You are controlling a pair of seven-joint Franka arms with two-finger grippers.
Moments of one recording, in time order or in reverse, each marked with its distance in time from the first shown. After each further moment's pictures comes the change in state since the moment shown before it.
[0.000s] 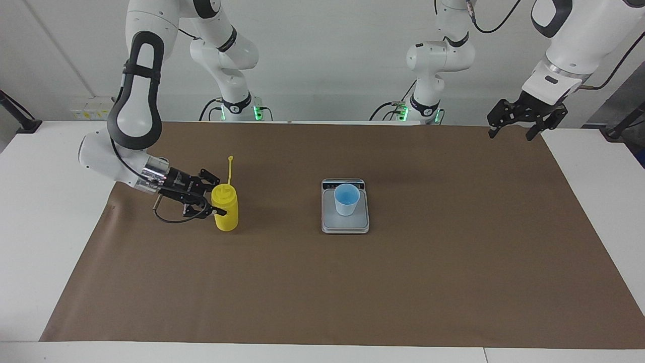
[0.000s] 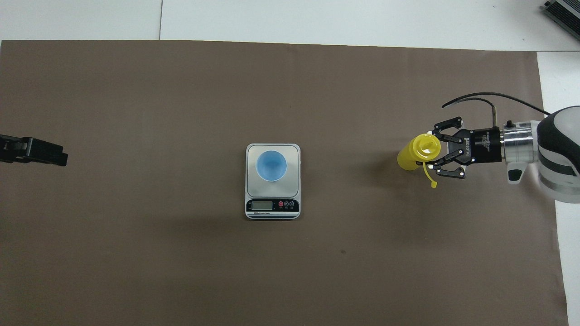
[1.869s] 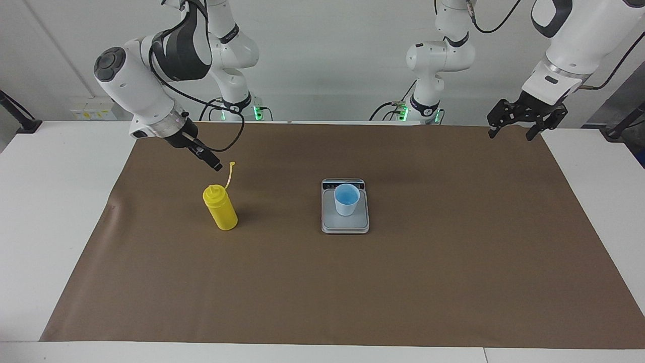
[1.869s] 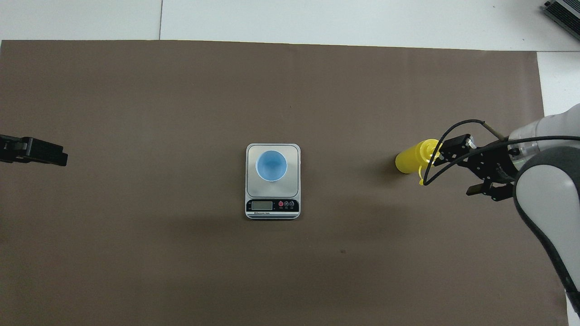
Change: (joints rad) left arm 0.000 0.000 0.000 0.000 0.000 0.000 0.000; right arm 0.195 -0.325 0.011 0.008 -0.721 -0.051 -0.446
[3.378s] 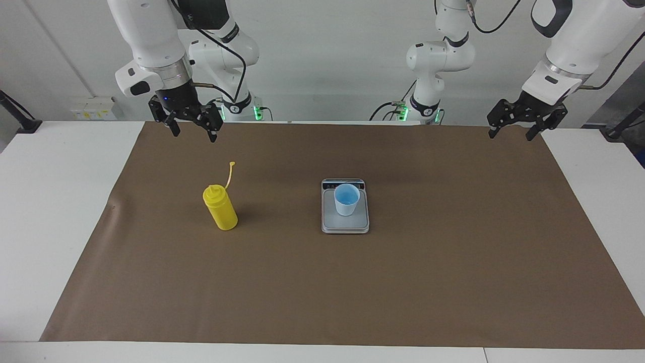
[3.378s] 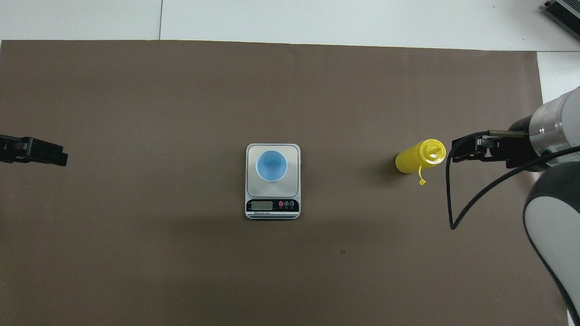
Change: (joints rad) left arm 0.000 0.000 0.000 0.000 0.000 0.000 0.000; right arm 0.121 -0.009 0.009 0.287 -0.254 -0.183 -0.292
